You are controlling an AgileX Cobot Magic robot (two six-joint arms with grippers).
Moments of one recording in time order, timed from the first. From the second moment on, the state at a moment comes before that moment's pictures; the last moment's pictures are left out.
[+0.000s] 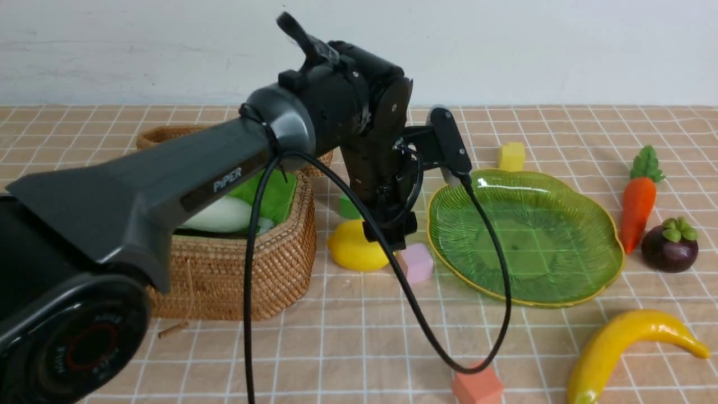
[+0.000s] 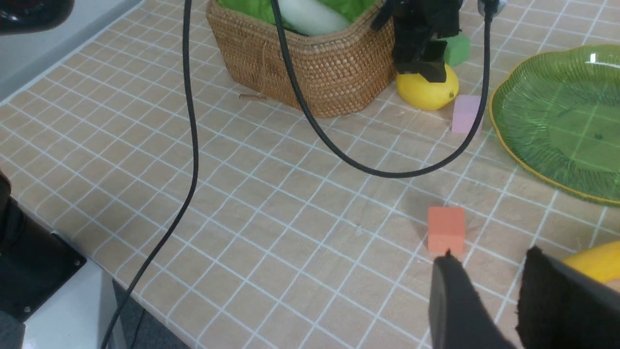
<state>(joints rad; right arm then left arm) 0.23 0.36 -0.92 0.52 1.19 -0.28 -0.63 2.19 -2.00 0.13 0.99 0.73</state>
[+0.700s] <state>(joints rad) 0.23 0.36 -0.92 0.51 1.22 -0.31 -0.62 2.32 -2.00 0.23 0.97 0.73</state>
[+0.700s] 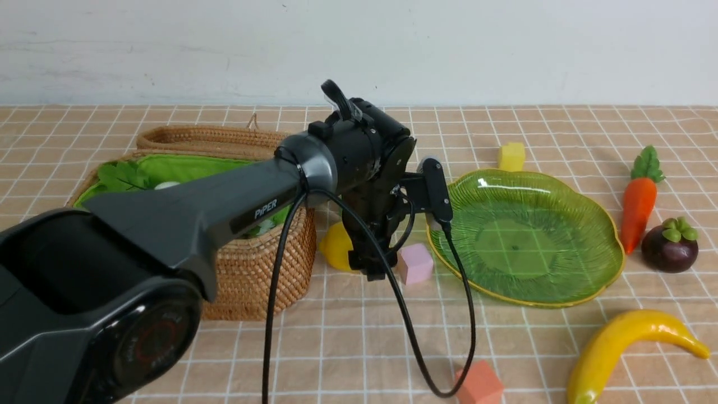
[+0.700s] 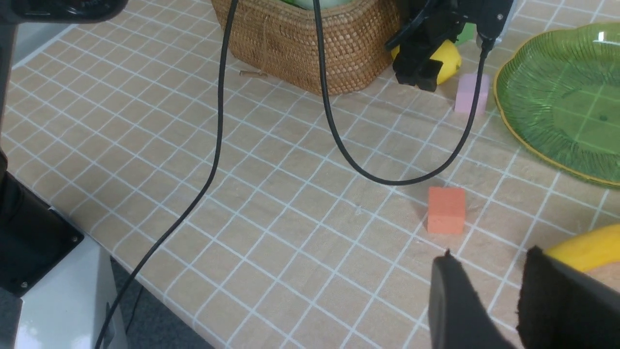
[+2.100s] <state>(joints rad) 0.23 0.56 -0.92 0.00 1.23 0.29 -0.73 2.16 -2.05 -0.45 0.81 0.54</state>
